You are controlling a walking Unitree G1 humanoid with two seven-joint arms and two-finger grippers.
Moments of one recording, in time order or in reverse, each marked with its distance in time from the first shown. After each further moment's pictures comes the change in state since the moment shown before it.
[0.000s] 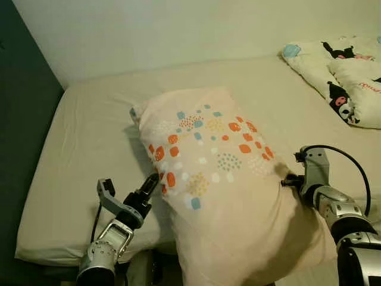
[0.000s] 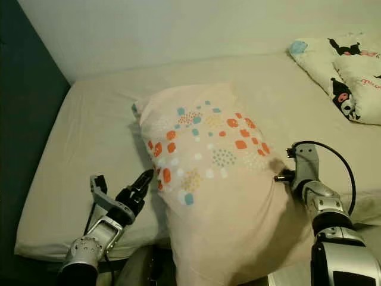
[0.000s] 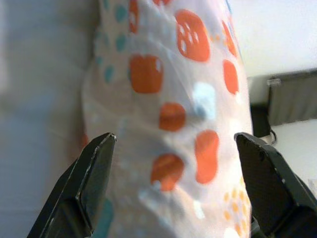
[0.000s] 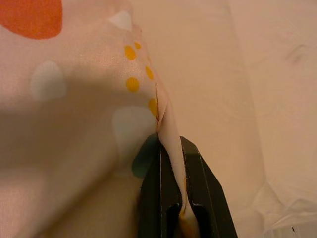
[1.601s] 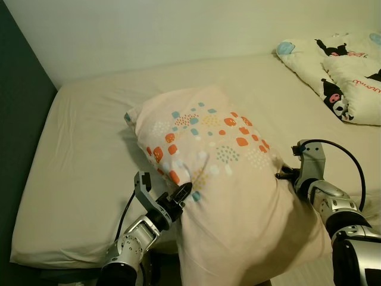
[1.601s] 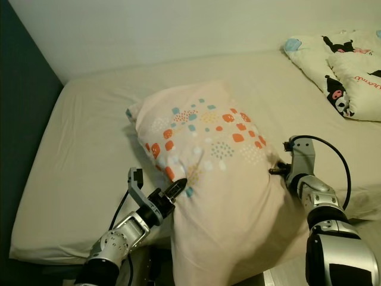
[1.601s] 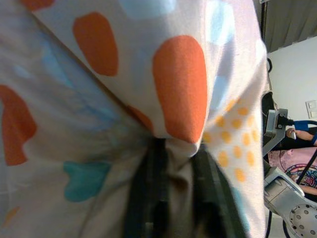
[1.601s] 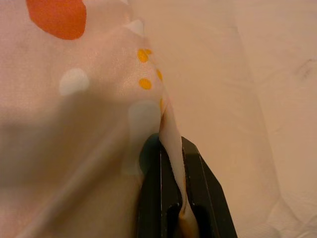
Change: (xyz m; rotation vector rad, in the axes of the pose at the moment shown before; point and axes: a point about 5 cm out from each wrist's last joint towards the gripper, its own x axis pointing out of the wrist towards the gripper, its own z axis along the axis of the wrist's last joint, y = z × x) left arm 0.023 -0.030 -0.055 0.101 0.227 -0.124; right arm 0.004 0.014 0.013 0.046 -0.067 0.068
